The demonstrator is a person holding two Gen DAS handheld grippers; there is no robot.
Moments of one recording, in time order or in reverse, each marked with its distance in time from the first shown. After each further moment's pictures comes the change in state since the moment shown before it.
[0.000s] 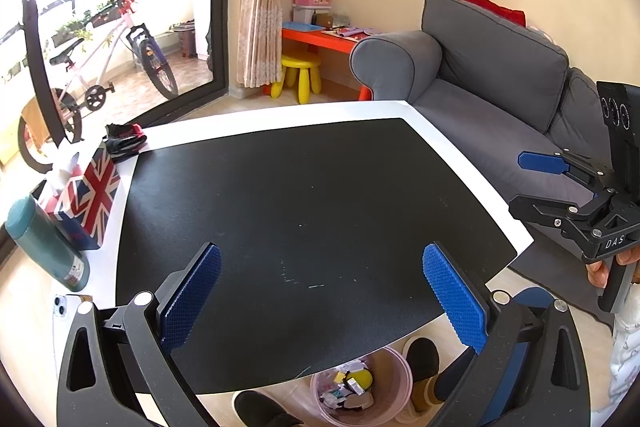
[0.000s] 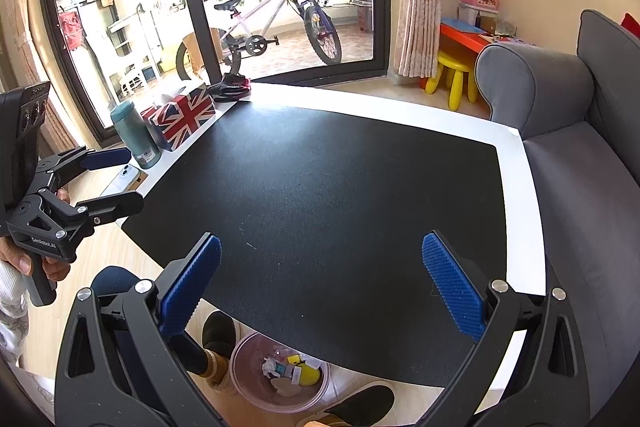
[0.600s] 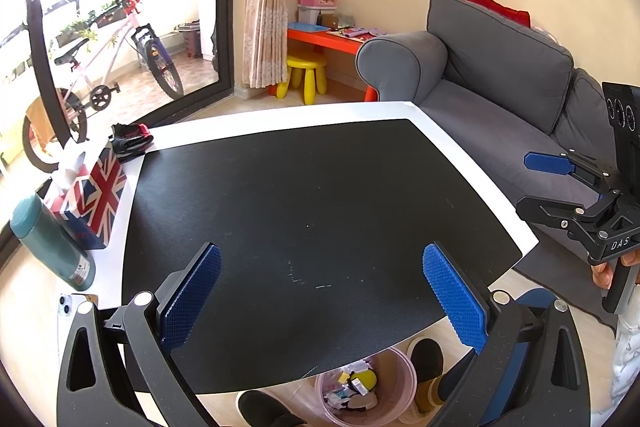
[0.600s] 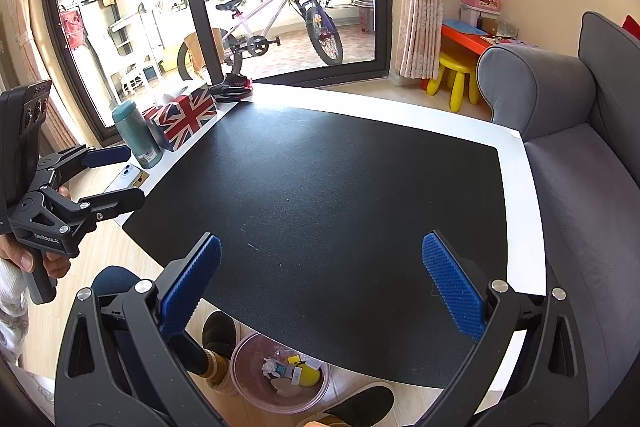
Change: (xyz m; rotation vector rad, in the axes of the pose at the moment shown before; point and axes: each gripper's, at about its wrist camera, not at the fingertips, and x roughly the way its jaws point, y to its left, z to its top) left arm -0.002 0.000 0.000 -0.001 -0.001 0.018; right arm 0.001 0.002 0.000 -0.005 -0.001 0.001
